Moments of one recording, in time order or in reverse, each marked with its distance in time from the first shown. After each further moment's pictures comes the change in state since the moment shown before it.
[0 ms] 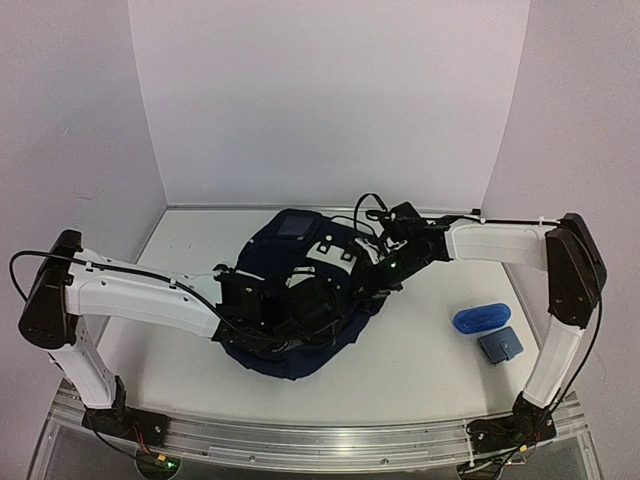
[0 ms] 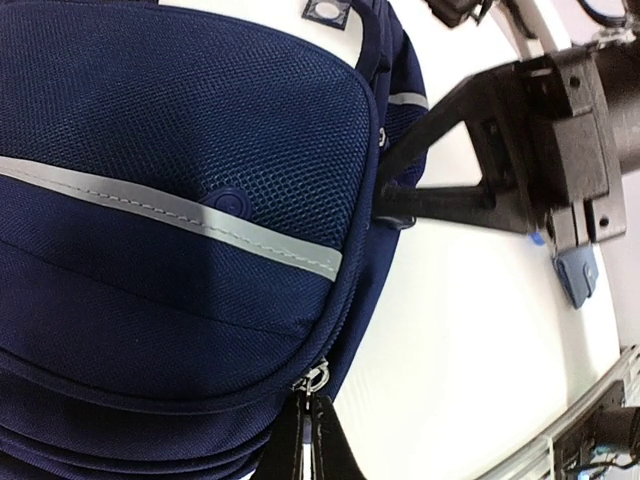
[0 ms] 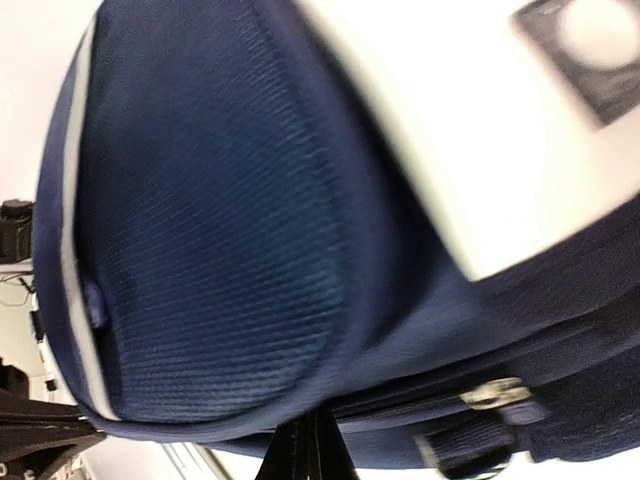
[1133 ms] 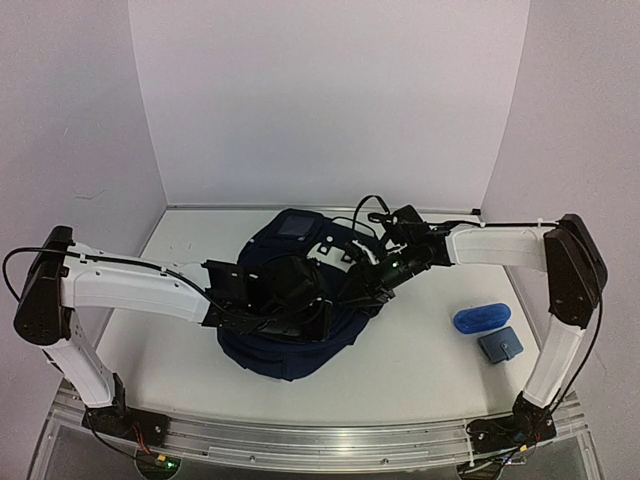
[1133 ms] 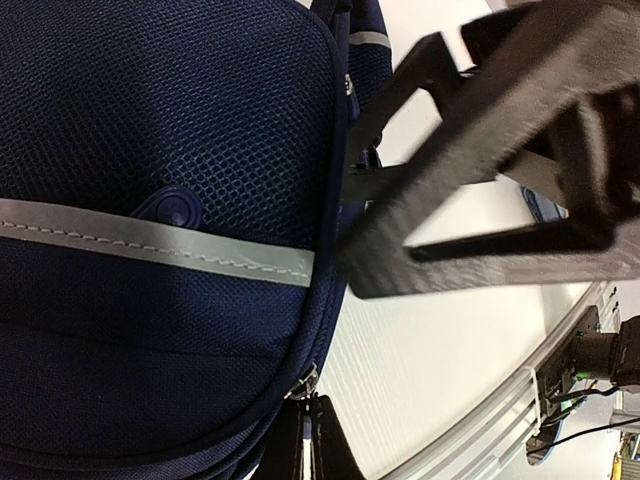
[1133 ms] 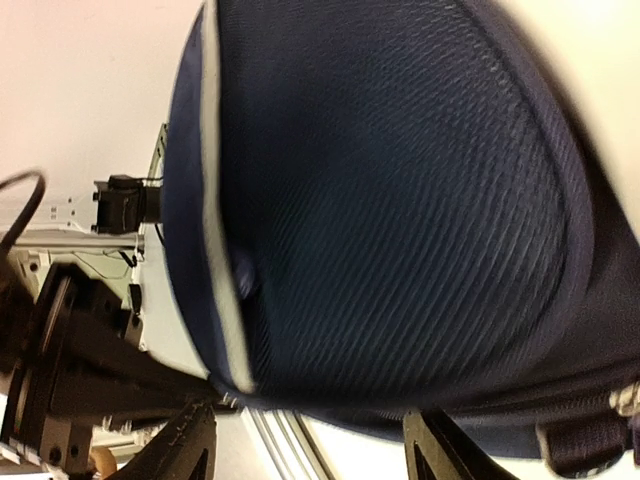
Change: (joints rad) left arm 0.102 -0.048 -0.063 0.081 0.307 0.148; right arm -0.007 -0.011 -0.052 0.097 -0.291 0.115
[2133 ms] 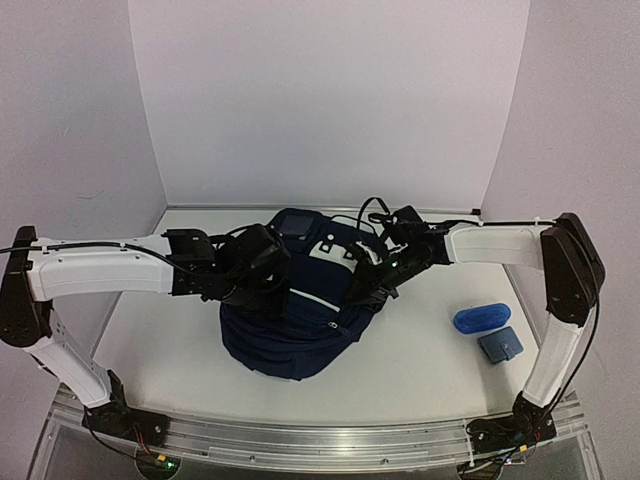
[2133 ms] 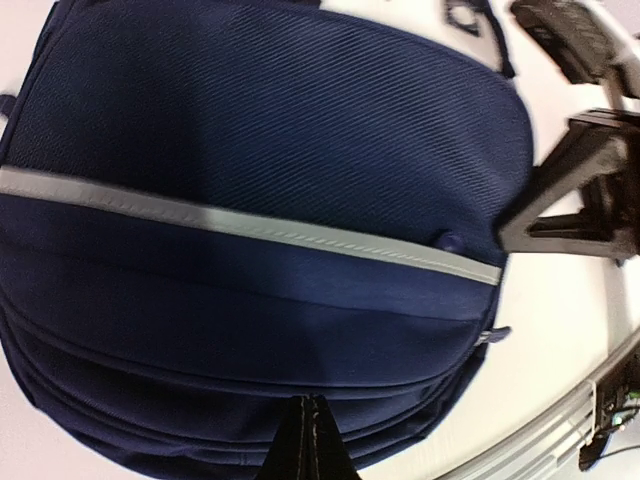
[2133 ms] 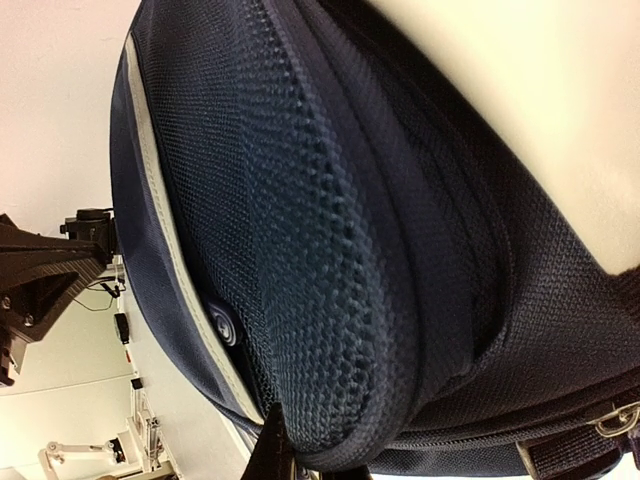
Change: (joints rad) left arm 0.132 -0.148 0.009 -0.285 -0.043 0.092; right arm -0.022 0.025 0.016 -0.024 0.085 0.048
